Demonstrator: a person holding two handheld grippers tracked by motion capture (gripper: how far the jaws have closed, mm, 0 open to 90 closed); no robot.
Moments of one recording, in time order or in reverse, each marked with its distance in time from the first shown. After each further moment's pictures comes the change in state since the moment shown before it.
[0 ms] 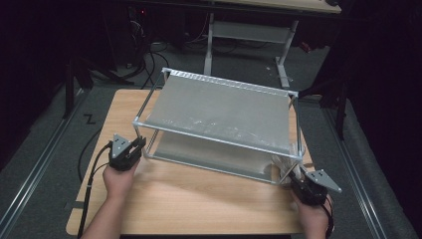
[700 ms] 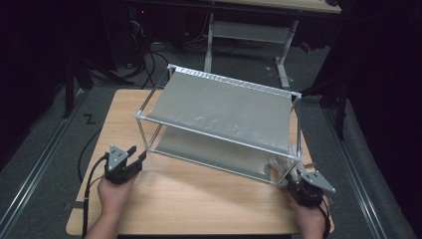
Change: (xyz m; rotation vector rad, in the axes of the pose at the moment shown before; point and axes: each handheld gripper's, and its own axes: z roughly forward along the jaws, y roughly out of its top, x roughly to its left) left arm -0.028 -0.020 -0.053 0.032 -0.069 -0.010; right arm 0.007 -0.008 0.005 0.035 0.000 -0.030
